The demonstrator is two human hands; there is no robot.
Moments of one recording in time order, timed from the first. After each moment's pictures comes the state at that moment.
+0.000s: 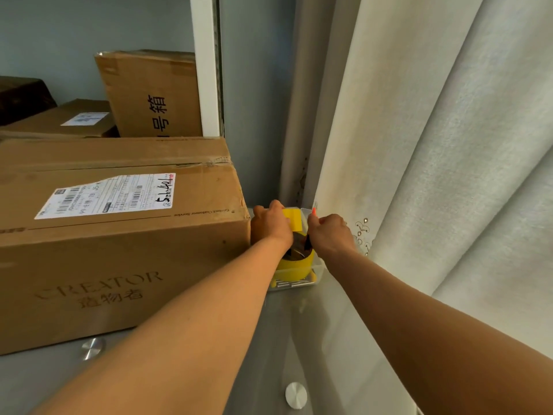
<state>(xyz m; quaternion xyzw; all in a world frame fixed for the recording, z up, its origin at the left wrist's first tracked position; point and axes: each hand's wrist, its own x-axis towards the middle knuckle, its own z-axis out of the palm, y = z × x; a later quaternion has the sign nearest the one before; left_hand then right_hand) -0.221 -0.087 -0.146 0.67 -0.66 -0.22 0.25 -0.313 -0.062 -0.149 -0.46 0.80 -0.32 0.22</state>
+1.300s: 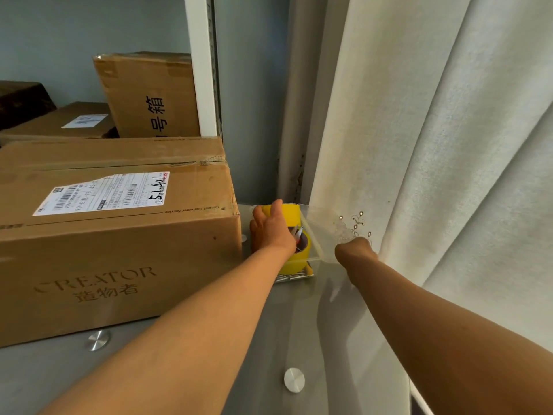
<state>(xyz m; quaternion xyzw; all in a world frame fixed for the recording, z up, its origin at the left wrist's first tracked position) -0.223 -0.066 -0.159 0.65 -0.66 -0.26 0.27 -0.360 -0.041 -0.180 -0.30 0.87 -0.27 0.29</state>
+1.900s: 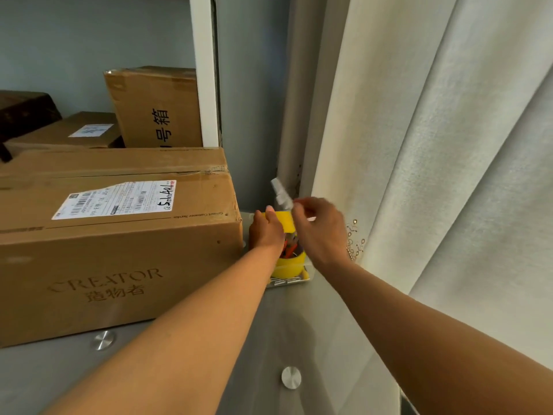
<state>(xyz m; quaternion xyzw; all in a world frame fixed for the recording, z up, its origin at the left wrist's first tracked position) -0.219 -0.070 -0.147 0.63 -0.48 -0.45 0.41 -0.289 -0.005 -0.109 -0.57 0.66 -0.47 0.11</state>
